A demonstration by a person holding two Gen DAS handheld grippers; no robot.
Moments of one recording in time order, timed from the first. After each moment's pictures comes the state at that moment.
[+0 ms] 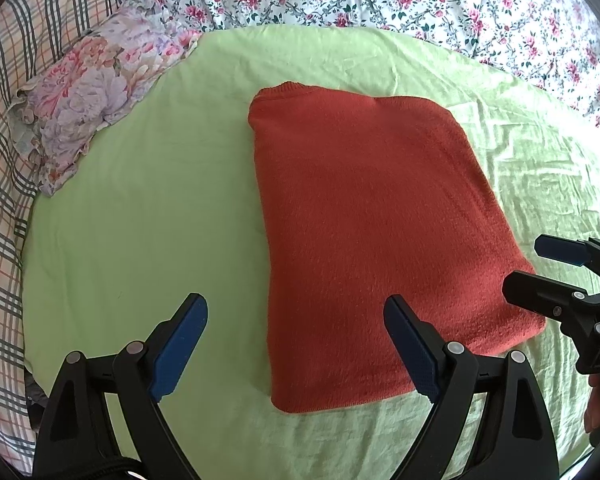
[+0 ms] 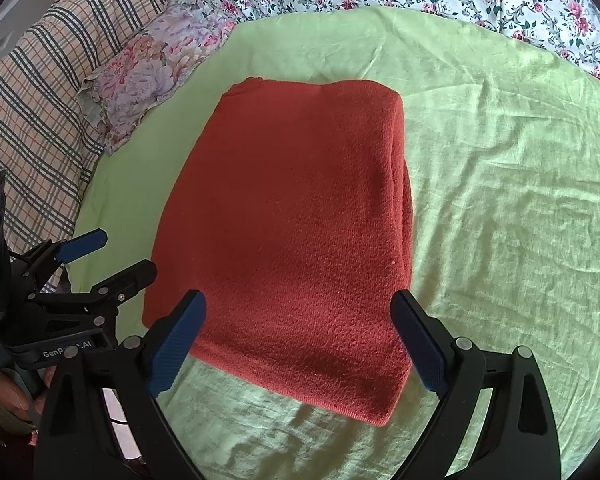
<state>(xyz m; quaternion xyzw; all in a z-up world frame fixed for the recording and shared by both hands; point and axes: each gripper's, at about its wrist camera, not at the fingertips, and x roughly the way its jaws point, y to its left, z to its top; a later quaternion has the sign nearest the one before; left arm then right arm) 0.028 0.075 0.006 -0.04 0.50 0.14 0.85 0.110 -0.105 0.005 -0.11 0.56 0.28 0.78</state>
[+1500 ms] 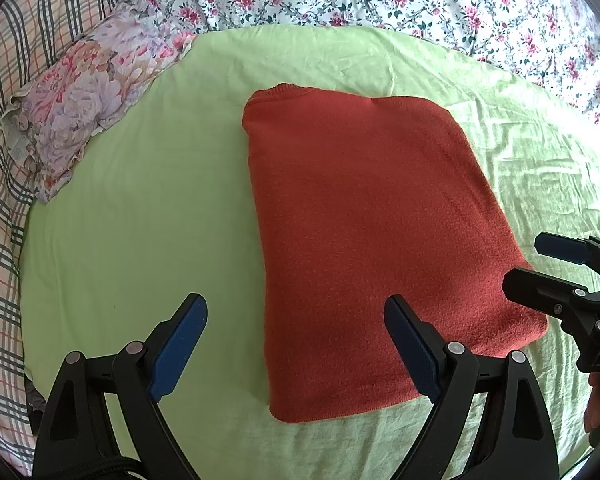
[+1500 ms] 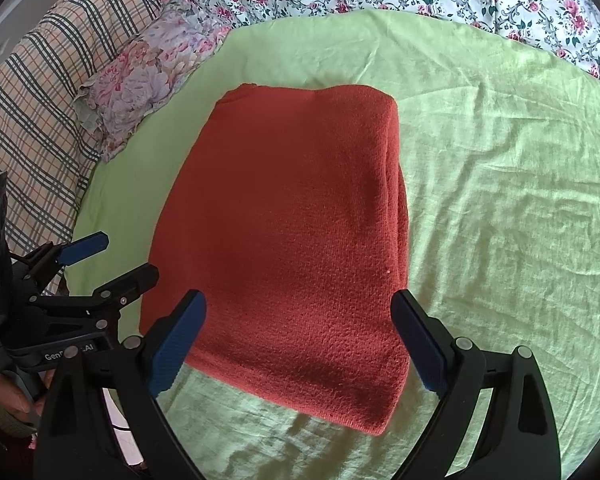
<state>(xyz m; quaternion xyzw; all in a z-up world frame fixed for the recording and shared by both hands) 0.037 0.072 0.004 -0.04 0.50 0.14 0.85 0.117 -0.107 0.004 -0.10 0.55 0.27 0.78</state>
